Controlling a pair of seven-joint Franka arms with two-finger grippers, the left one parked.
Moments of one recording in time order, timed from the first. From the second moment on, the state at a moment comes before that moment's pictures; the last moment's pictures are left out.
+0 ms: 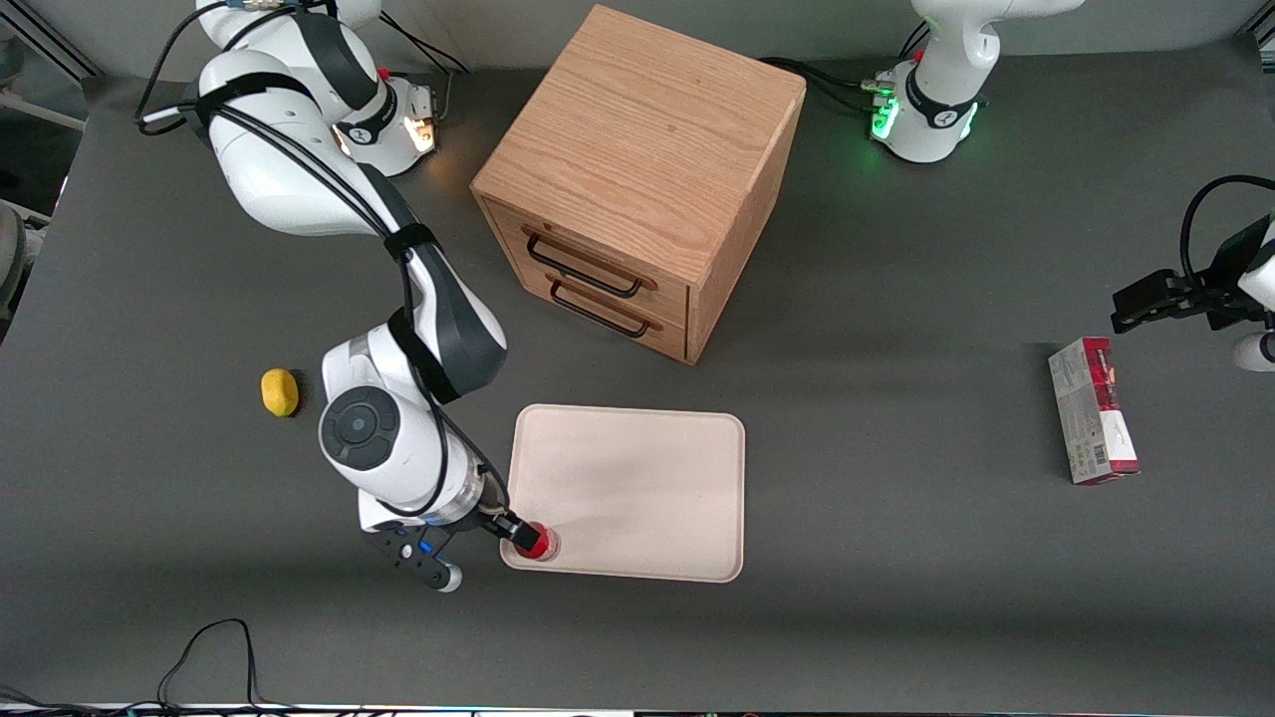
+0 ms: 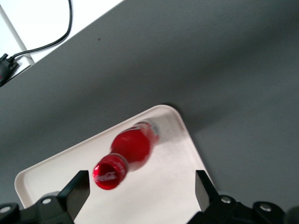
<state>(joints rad) 0.30 0.93 0.15 -0.87 -0.11 1.92 0.95</state>
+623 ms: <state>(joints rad) 0.04 0.44 0.15 -1.36 -0.05 1.69 0.31</state>
